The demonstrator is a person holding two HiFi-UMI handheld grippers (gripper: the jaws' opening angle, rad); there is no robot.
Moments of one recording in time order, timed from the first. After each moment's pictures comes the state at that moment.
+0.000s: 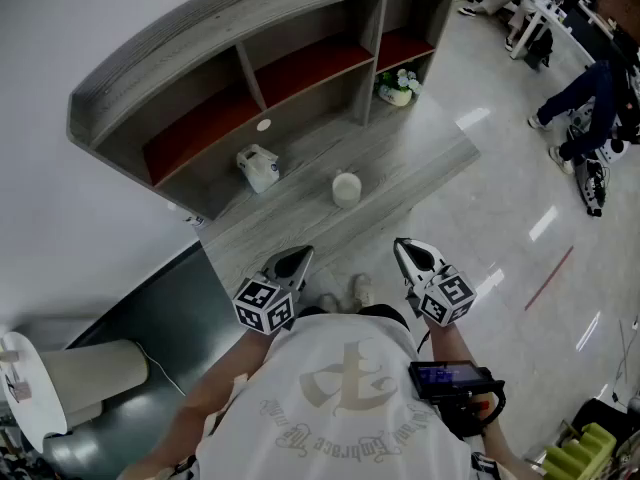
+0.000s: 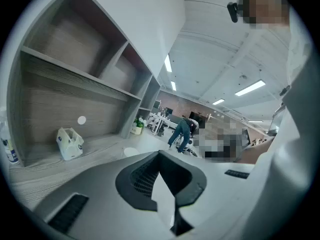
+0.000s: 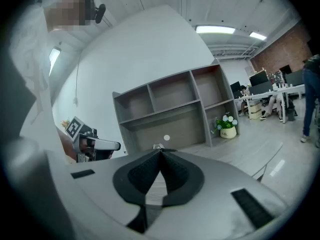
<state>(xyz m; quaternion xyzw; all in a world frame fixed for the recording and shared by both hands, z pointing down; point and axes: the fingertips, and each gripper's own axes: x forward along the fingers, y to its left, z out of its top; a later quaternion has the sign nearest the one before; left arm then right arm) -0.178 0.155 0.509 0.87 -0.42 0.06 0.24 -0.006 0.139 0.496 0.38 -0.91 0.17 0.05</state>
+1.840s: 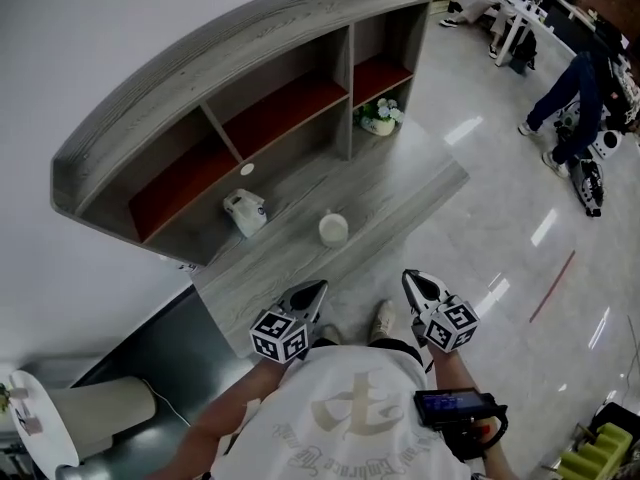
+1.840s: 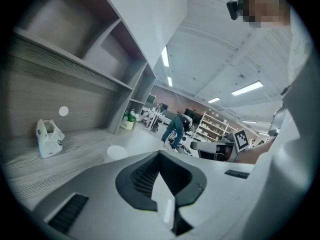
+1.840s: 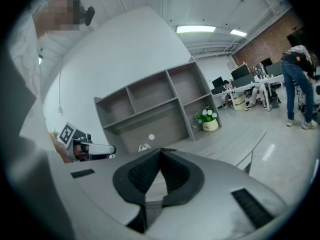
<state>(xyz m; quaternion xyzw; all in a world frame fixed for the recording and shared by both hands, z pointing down) -0.116 0.121 0.526 0.88 -0.39 0.07 0.26 0.056 0.107 0.523 0.43 -0.87 0.23 0.04</state>
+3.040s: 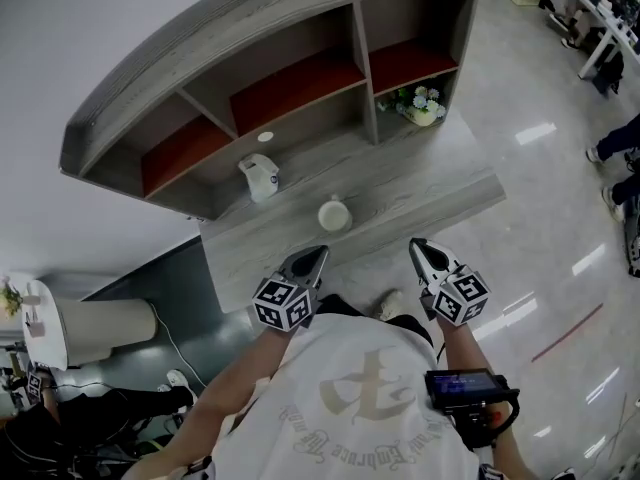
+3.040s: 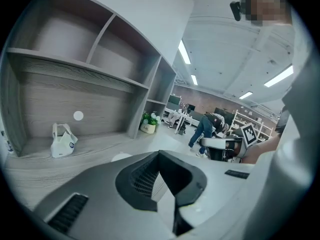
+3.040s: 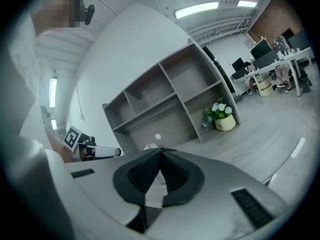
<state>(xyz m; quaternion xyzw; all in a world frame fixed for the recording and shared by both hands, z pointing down) -0.063 0.032 0.551 0.79 -0.54 0.10 0.27 0.110 -0.024 0.551 0.27 -0.92 0.27 0.04</state>
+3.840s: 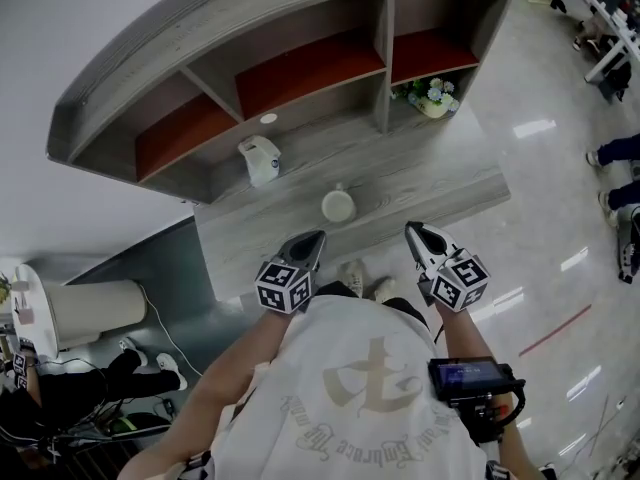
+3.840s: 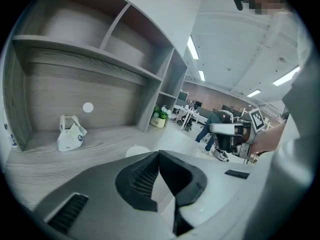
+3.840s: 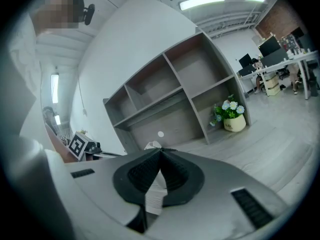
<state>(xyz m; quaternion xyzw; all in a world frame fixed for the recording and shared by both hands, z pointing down) -0.098 0.020 0.589 0.77 -0.56 0.12 0.29 0.070 -0.045 0.545 0.25 -0.93 0.26 0.07</state>
